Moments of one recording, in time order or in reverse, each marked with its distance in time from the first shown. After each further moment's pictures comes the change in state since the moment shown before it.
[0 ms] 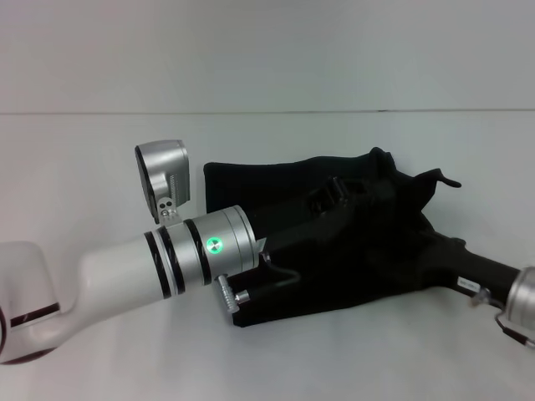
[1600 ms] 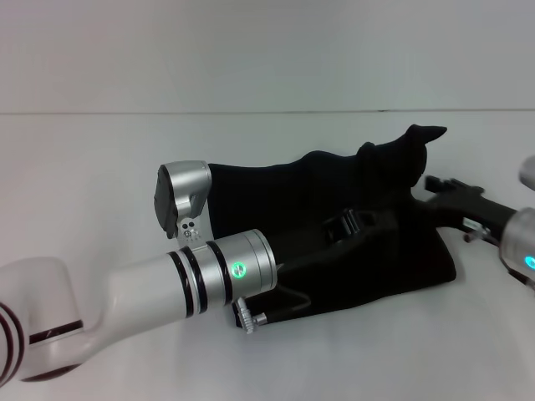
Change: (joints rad) left arm -0.002 -0.008 0.008 -0.089 0.000 -0.181 0.155; right arm 0.110 -0.007 -0.001 -0.007 0.087 0.290 -0.011
